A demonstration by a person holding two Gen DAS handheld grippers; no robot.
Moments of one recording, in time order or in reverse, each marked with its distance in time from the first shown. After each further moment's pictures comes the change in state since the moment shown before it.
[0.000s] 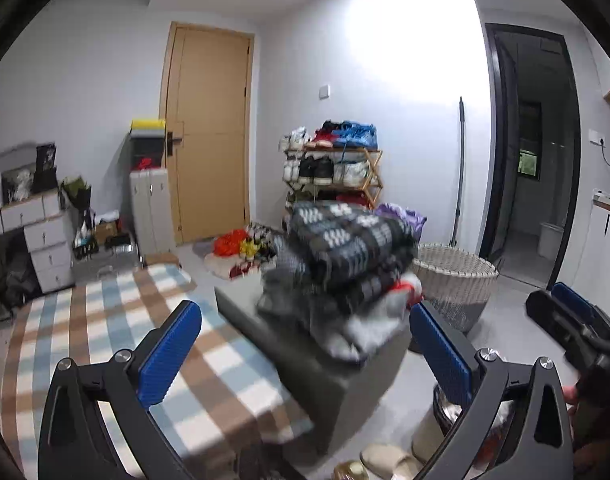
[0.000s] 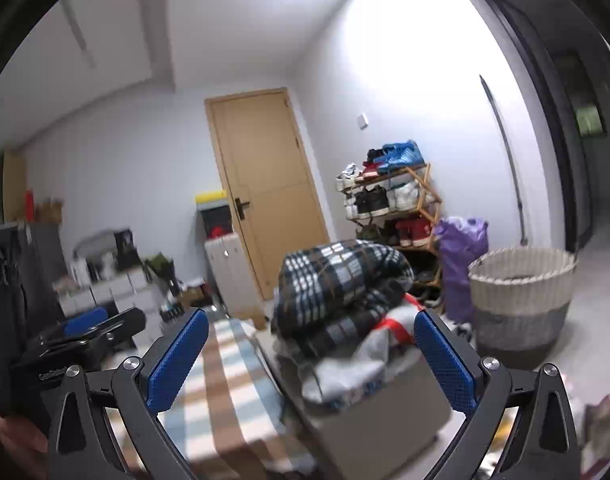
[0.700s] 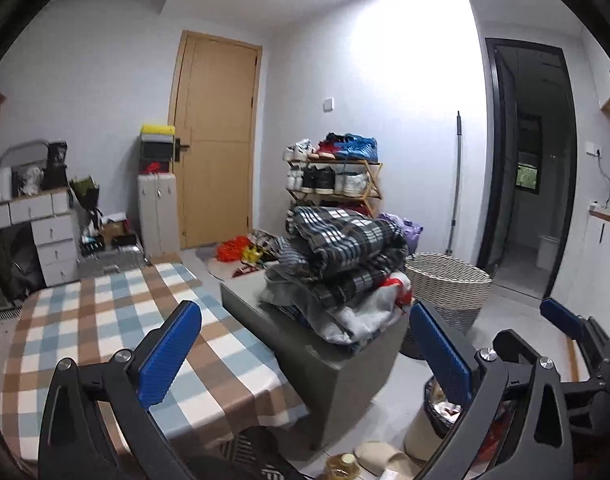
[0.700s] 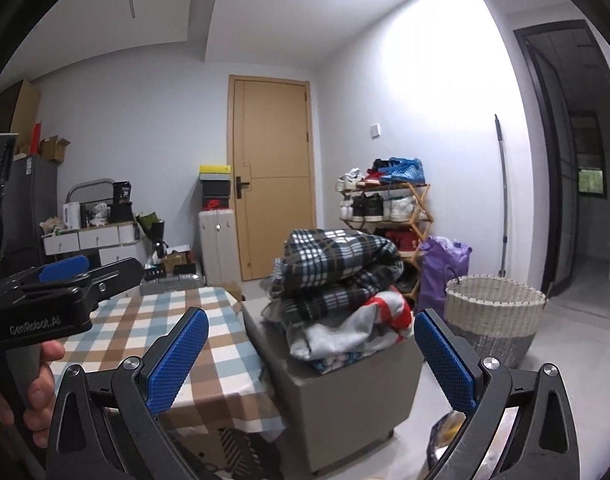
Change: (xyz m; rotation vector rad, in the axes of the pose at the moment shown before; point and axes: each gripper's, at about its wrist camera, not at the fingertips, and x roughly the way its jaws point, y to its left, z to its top) left arm -0.026 -0.001 -0.001 -0.021 -0.060 0.011; right arm -0.046 0.029 -0.038 -0.143 -0.005 -0.020
